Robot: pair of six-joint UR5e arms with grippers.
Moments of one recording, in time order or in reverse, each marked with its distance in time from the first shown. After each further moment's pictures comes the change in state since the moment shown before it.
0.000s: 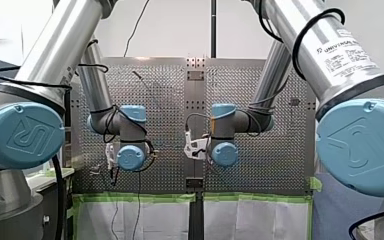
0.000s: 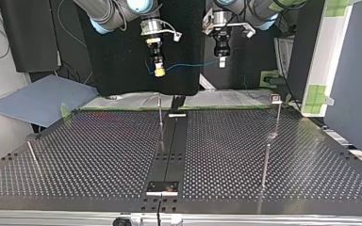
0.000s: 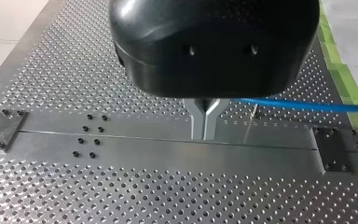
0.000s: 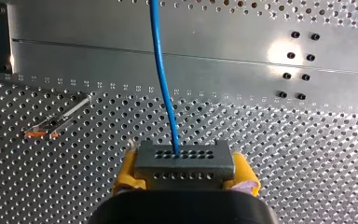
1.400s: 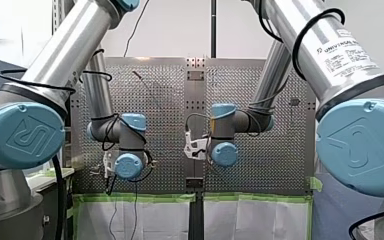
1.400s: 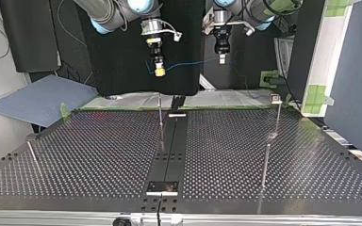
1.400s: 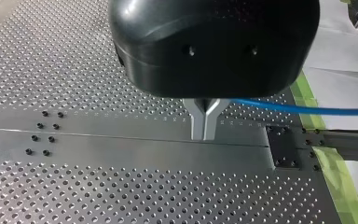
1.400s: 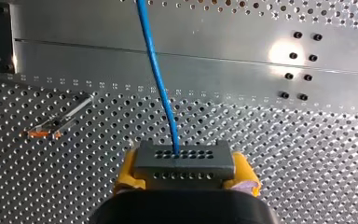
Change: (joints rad) left arm 0.002 -0.087 0.000 0.000 0.000 0.009; right arm 0.005 0.005 -0.005 0.010 0.005 0.005
